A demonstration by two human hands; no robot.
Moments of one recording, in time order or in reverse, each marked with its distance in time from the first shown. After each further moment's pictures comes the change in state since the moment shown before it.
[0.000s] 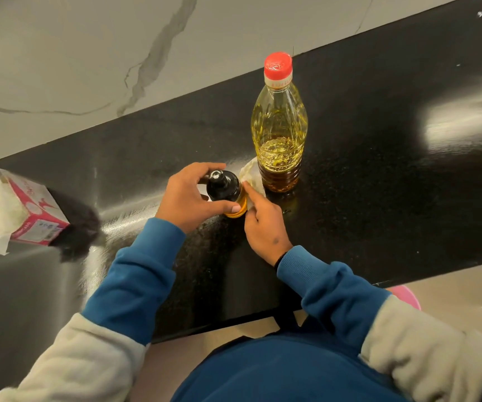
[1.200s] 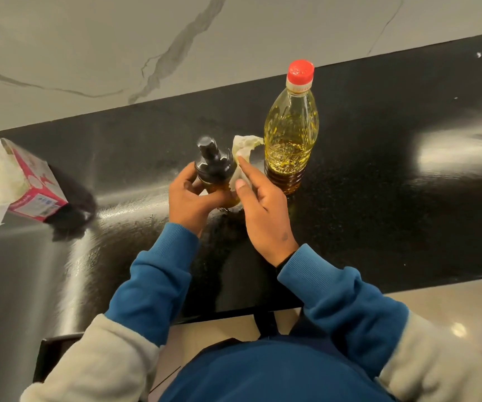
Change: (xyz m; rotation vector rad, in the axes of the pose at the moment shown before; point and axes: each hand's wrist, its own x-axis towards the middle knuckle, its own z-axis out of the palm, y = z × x) left_hand -0.024 0.006 0.024 -0.745 0.304 -0.149; right_hand -0.017 -0.055 -0.015 0.191 0.043 -0.171
